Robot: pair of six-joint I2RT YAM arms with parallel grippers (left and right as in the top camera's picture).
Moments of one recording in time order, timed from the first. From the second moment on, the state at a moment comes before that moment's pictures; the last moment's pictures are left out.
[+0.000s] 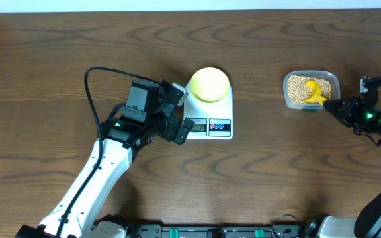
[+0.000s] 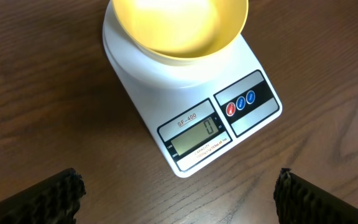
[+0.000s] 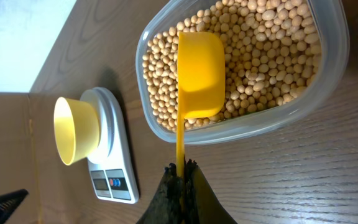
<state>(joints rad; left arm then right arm) -0.33 1.31 0.91 -0.55 0.29 0.14 -0.52 1.56 0.99 -0.62 -0.81 0.09</state>
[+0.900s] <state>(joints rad) -0.33 1.31 0.91 -0.55 0.29 0.14 -0.58 1.56 0.99 -0.62 -0.83 0.26</state>
